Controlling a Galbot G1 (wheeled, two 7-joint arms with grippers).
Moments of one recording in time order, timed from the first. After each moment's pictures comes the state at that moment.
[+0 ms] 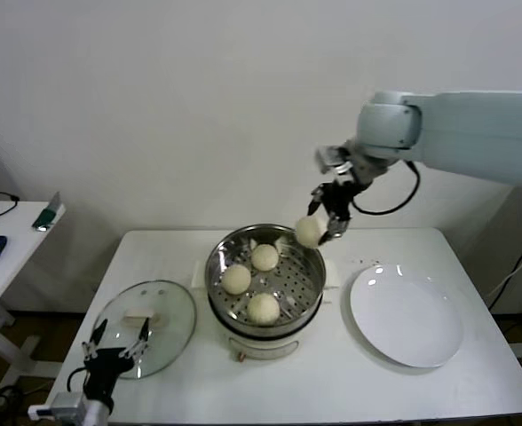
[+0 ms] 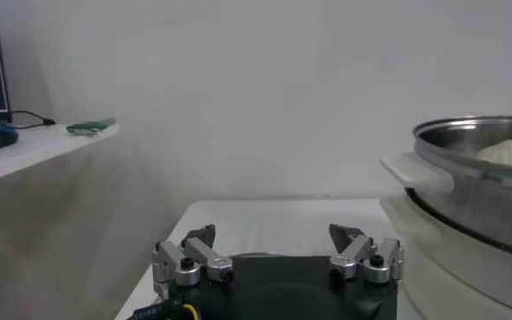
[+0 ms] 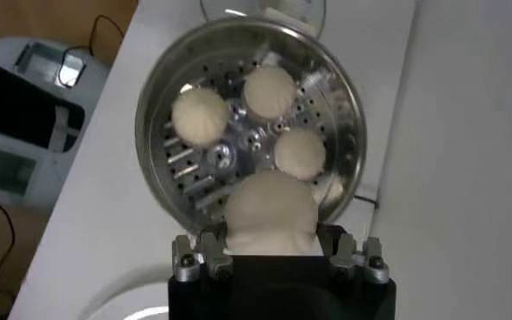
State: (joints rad) left arm 1.71 -1.46 -0.75 -2.10 -0.17 0.15 0.05; right arm 1.09 1.03 -1.78 1.52 0.87 -0.32 -0.92
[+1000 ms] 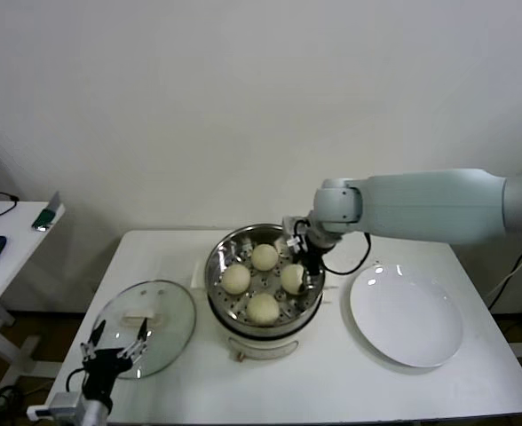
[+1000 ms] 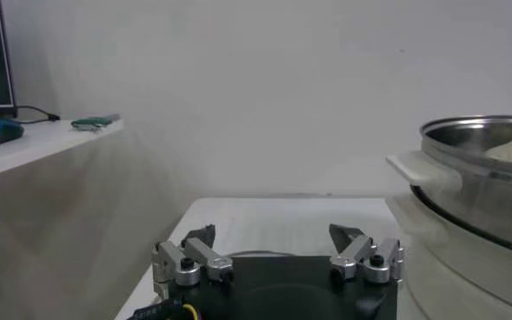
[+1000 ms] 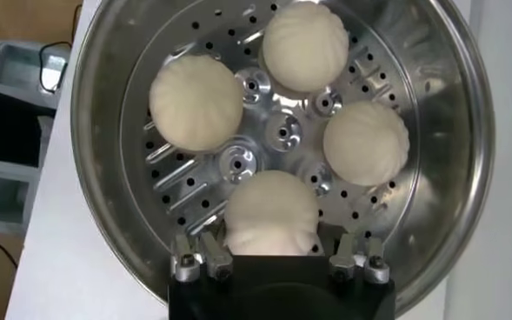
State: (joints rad) left arm 1.70 -1.46 -0.75 -2.08 -0.18 0.15 0.05; right arm 0.79 1.11 -1.75 1.49 0.85 -0.49 -0.69
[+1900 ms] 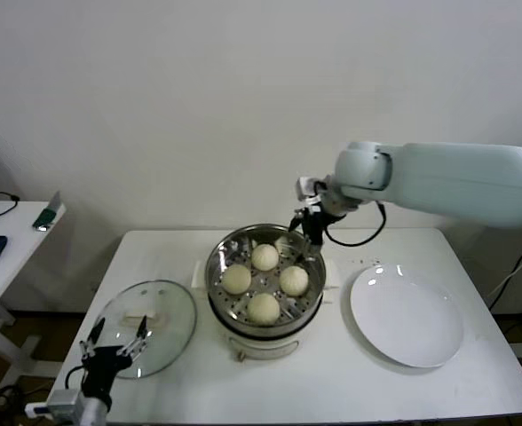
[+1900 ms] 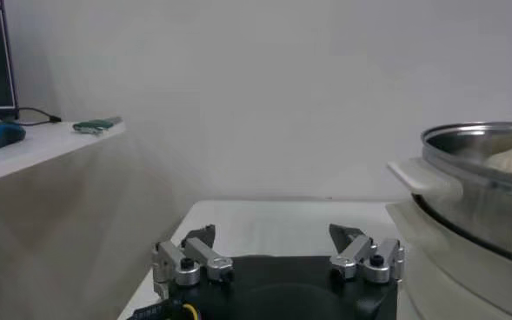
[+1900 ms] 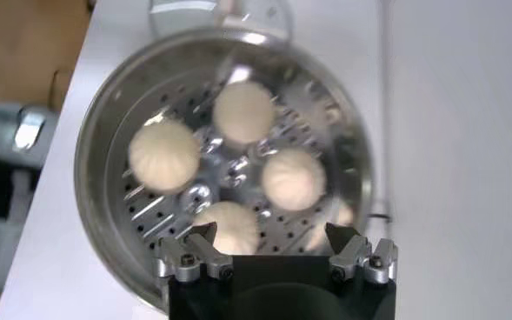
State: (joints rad) left arm 1.70 -1.45 -0.75 -2.10 -0.19 0.17 0.04; right arm 0.85 0.92 -1.57 1.51 0.89 -0.42 -0.73
